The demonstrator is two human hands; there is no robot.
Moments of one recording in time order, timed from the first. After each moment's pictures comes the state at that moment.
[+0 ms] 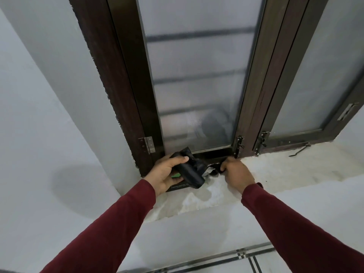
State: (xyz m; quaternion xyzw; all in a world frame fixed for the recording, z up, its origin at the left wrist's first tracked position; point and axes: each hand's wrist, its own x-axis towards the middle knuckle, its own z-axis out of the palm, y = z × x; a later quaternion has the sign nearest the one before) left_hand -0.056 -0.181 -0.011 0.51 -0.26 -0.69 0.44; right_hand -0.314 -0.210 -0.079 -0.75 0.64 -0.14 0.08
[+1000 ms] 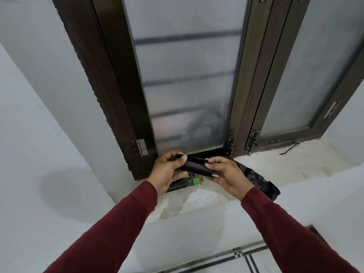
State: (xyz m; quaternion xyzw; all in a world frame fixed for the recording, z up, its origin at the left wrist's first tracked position) left_hand -0.078 -0.185 -0.013 0.49 -0.34 -0.65 0.47; right_hand -0.292 -0.180 -0.040 -0.33 0.43 -0.50 0.68
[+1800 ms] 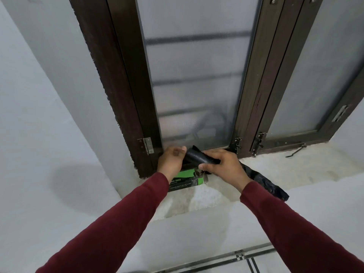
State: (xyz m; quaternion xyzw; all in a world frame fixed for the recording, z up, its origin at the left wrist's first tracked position) left_hand -0.076 -0.203 -0.010 0.66 -0.52 -0.40 0.38; right_hand -0.284 -0.191 -0.019 -0.69 0.55 -0.35 0.31
